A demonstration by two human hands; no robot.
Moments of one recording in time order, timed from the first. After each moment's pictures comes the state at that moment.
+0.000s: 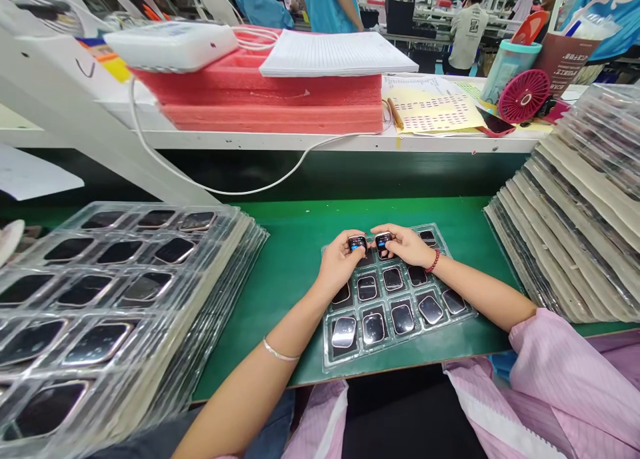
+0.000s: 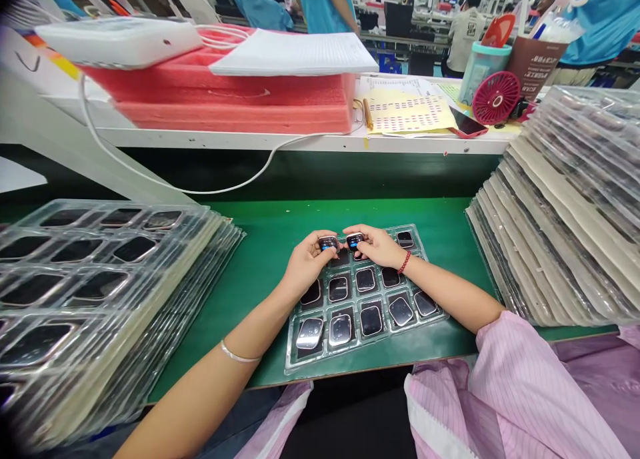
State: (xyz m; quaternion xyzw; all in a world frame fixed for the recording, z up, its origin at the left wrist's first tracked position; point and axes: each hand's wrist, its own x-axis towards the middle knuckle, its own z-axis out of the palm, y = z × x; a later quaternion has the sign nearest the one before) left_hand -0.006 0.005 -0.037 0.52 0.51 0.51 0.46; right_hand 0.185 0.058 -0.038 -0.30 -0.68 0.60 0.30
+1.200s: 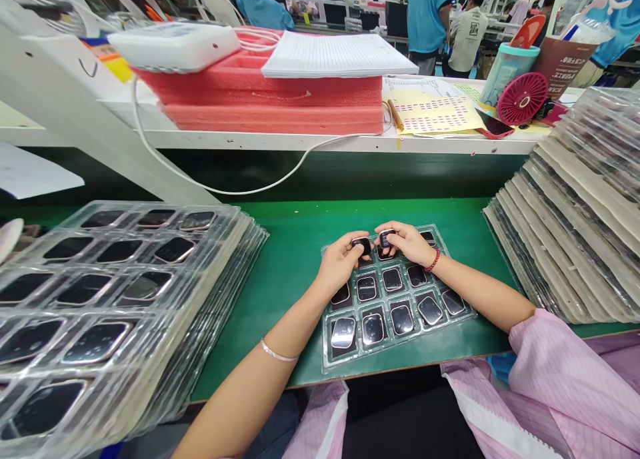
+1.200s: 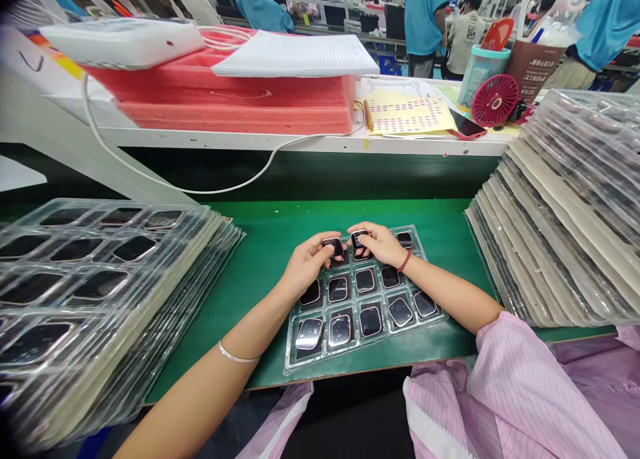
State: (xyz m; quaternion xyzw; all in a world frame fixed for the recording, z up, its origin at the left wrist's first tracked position) left_hand -0.006 0.001 -0.027 0.52 0.52 0.47 0.48; right_hand 0.185 0.060 -0.033 -0.33 -0.63 0.62 0.34
